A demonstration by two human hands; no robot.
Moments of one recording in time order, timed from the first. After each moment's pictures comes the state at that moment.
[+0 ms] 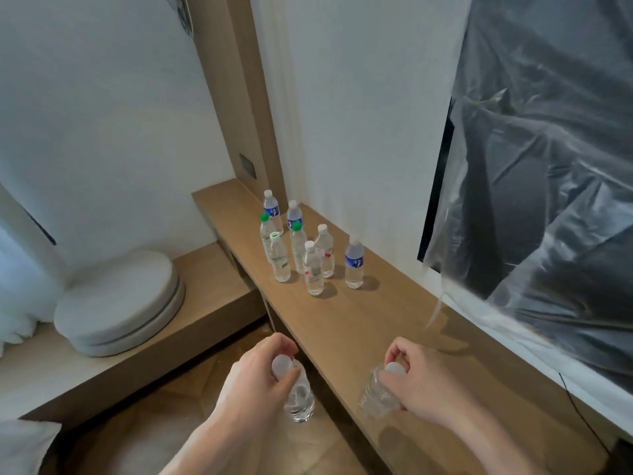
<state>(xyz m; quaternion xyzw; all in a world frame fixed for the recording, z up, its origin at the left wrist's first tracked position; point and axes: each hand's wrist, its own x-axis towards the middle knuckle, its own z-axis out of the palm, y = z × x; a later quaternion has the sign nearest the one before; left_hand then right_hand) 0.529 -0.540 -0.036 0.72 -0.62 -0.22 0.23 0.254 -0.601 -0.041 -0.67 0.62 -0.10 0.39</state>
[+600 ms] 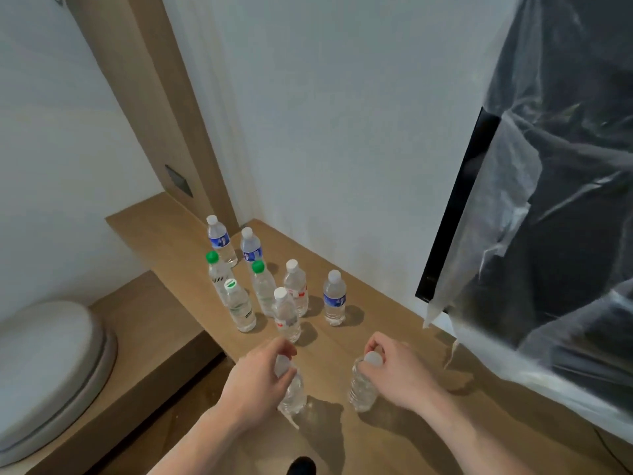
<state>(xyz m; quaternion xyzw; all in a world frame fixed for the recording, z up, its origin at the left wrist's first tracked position) 0.592 -0.789 -0.089 0.63 -0.73 -0.24 0.12 0.328 -0.787 -0.073 -0.61 0.70 -0.09 0.35</state>
